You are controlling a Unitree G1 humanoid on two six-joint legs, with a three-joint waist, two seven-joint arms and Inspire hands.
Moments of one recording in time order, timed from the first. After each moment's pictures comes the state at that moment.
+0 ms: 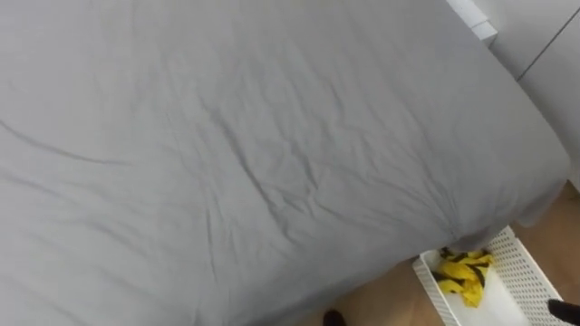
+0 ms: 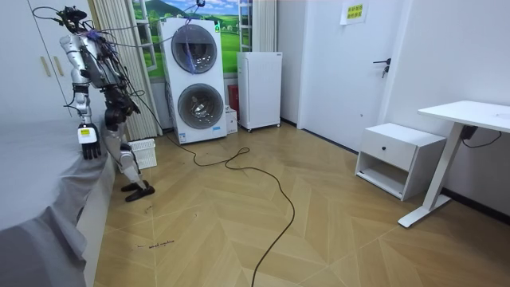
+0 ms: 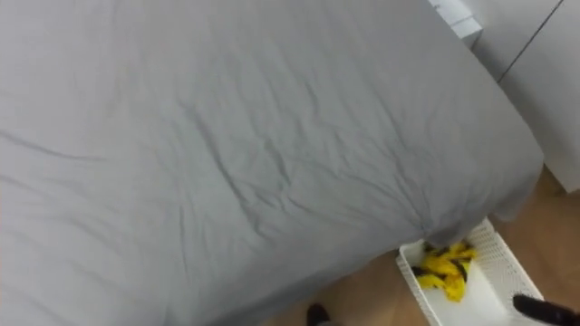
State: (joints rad) left arm 0.09 0.29 -0.20 1.15 -0.51 0.11 0.01; right arm -0.10 -0.50 -0.22 1.17 0.29 -0.06 -0.50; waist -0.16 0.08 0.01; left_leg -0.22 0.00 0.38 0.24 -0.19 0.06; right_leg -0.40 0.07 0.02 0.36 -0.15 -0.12
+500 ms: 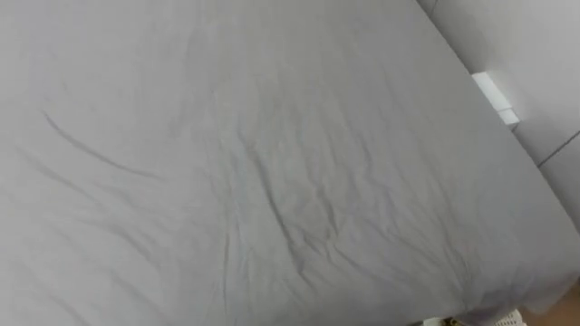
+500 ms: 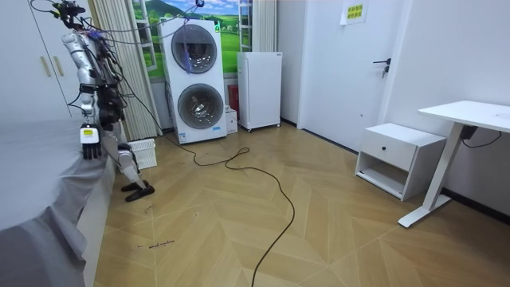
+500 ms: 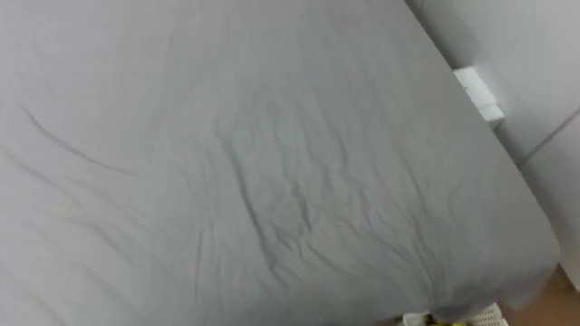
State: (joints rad) left arm 0.19 0.28 -0.16 1.05 -0.33 0.08 0.05; right arm 0.08 -0.31 -0.10 1.09 0.43 -0.06 -0.37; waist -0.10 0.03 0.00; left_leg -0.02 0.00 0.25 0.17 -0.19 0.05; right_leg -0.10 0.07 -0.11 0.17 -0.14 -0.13
